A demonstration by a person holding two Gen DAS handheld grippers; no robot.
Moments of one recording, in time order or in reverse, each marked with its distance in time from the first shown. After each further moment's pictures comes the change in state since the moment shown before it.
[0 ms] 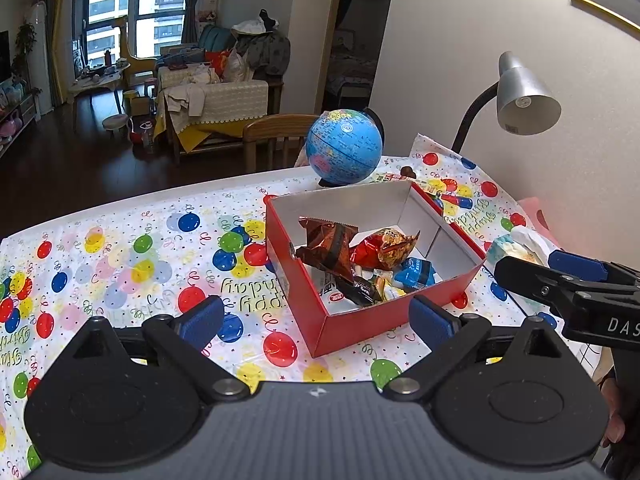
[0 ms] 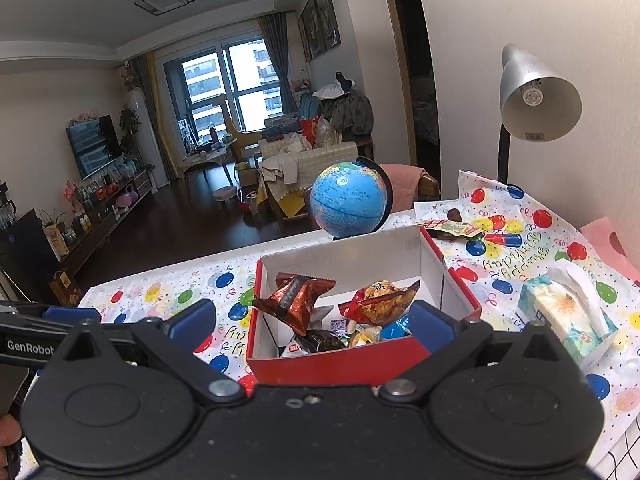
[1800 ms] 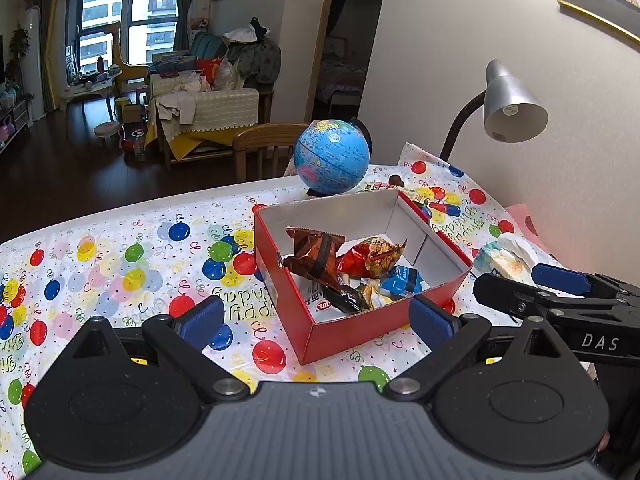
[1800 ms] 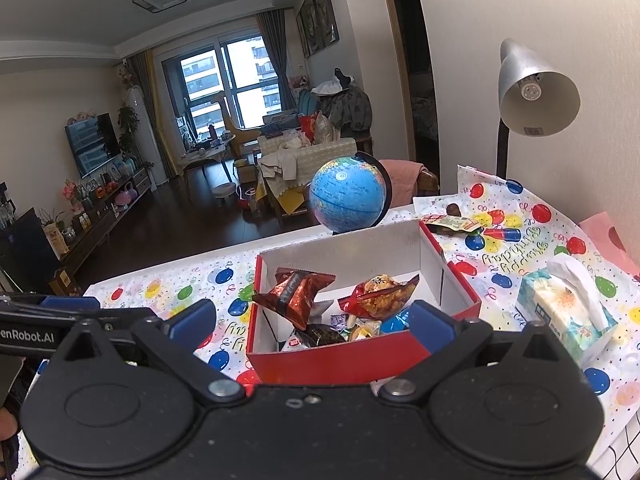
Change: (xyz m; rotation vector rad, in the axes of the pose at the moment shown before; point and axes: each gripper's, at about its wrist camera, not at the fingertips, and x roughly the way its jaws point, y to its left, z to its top) left arm -0.005 -0.006 0.004 0.006 -0.024 -0.024; right arm 0.002 0.000 -0.003 0.003 0.005 -0.004
